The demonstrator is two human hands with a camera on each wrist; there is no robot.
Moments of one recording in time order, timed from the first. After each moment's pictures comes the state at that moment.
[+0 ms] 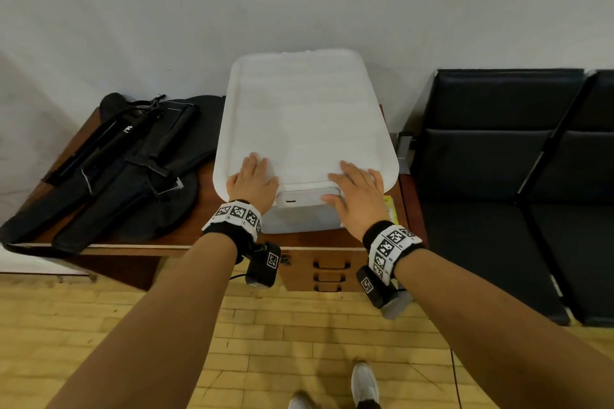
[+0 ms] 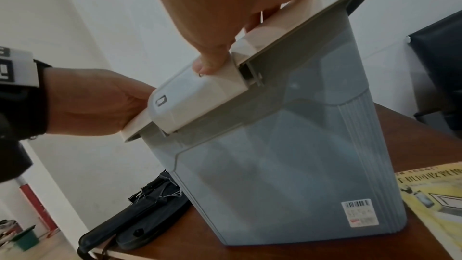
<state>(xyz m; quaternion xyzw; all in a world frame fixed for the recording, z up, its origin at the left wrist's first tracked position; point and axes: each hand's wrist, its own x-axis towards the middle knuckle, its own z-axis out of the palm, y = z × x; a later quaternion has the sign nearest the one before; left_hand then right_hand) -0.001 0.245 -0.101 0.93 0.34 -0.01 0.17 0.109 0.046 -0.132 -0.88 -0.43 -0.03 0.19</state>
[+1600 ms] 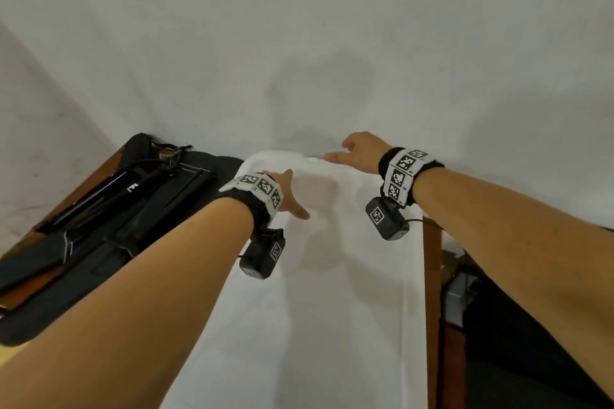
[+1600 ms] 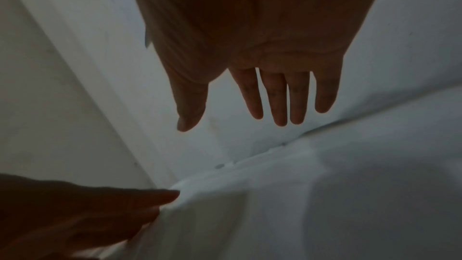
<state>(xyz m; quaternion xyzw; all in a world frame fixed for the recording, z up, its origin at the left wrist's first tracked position) 0.302 0.439 -0.019 0.85 0.44 -0.26 0.14 0.488 0.367 -0.019 -0.82 -0.48 0.27 0.15</state>
